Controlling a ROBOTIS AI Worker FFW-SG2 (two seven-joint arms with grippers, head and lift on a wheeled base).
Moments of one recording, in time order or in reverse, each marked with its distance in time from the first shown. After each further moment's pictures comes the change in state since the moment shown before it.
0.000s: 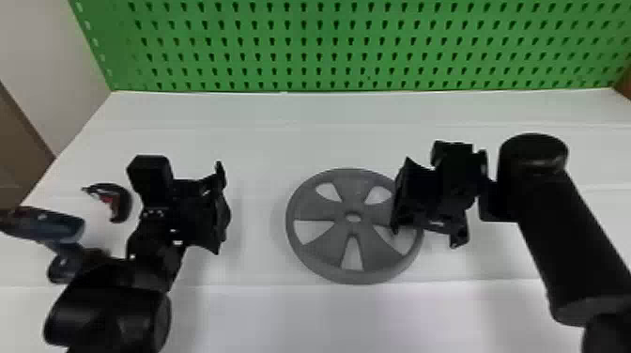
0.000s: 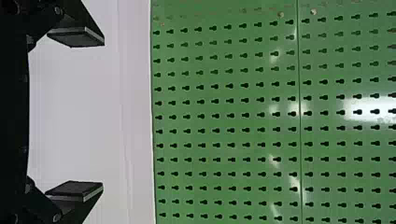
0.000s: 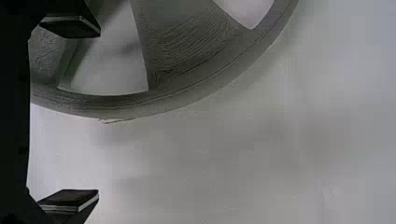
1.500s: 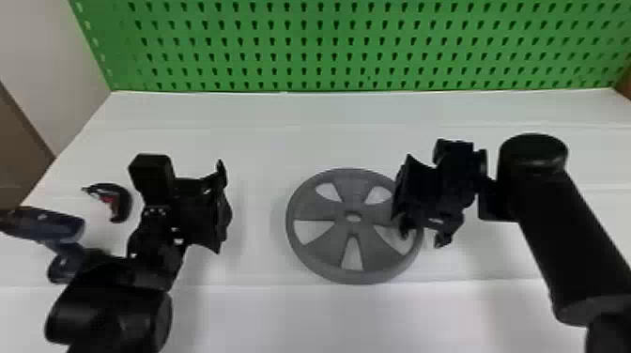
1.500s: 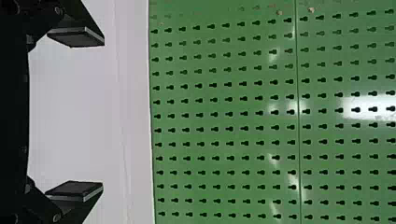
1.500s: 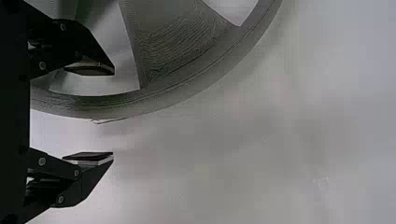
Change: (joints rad) left arm -0.004 0.000 -0.004 0.000 -0.007 0.000 0.000; right arm -0.003 -0.012 0.026 0.008 -0.029 -0.054 0.000
